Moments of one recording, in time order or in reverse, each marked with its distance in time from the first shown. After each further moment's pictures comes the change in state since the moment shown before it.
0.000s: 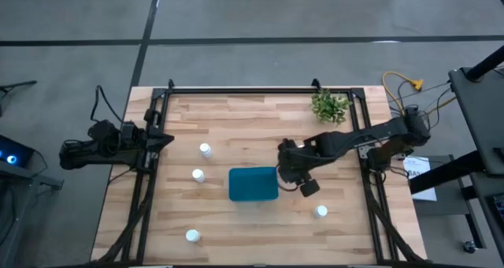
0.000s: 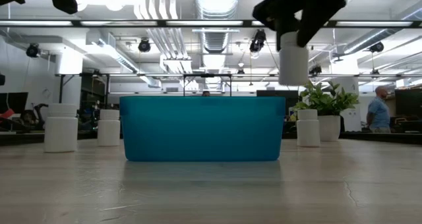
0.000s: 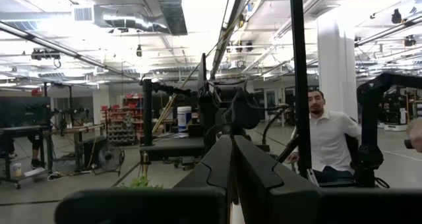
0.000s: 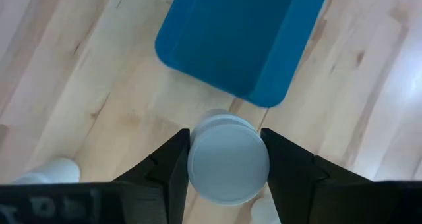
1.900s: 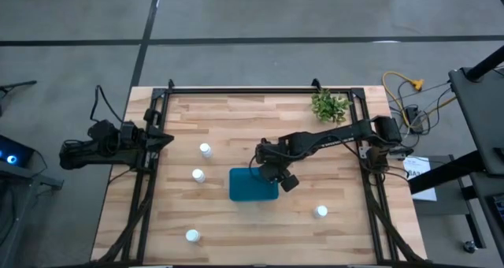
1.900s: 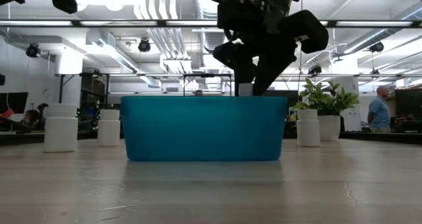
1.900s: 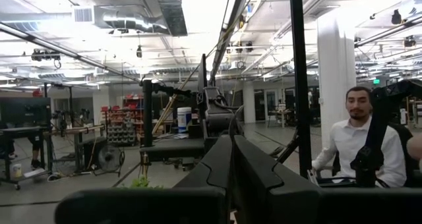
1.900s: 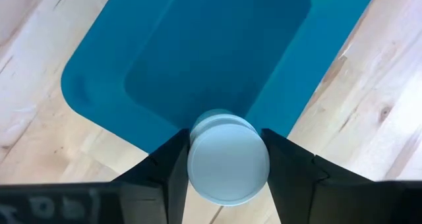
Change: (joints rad) left arm 0.000 0.000 0.000 0.005 0.000 0.001; right arm -0.121 0.254 0.044 0.187 -0.107 -0.225
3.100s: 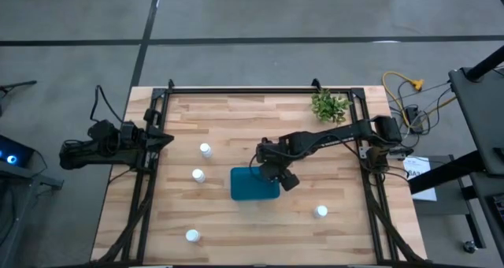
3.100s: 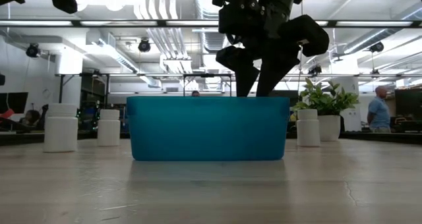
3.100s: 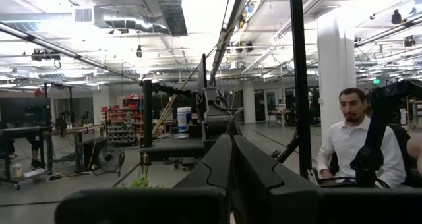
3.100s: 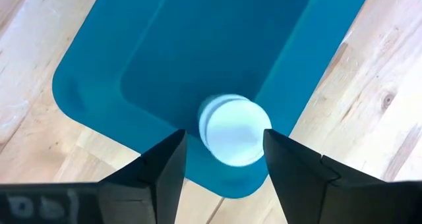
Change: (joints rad) left arm 0.000 0.000 0.000 0.000 0.000 0.000; right arm -0.007 -0.003 -0.017 0.001 0.010 0.015
